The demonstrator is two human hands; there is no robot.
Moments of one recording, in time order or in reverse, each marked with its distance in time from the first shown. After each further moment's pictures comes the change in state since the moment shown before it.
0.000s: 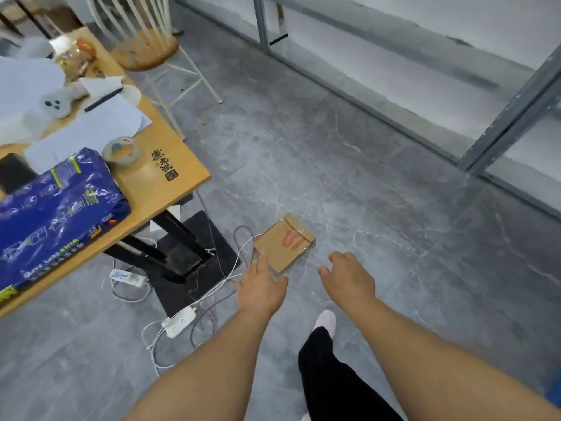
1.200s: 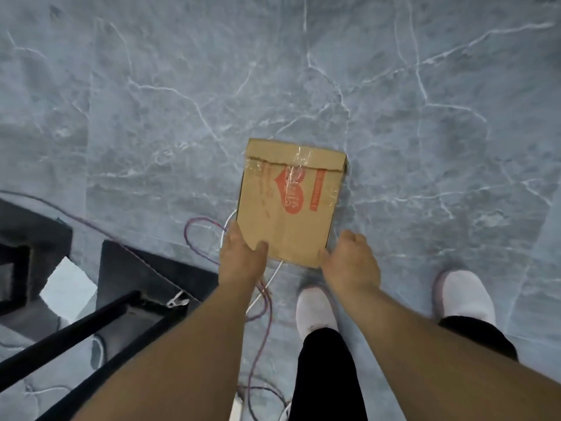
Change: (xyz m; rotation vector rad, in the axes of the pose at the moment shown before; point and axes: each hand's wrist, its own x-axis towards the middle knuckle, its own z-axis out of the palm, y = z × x) left_hand 0.557 -0.140 0.255 0.248 -0.320 0.026; right_hand 0.414 0.011 0.416 0.516 -0.210 0.792
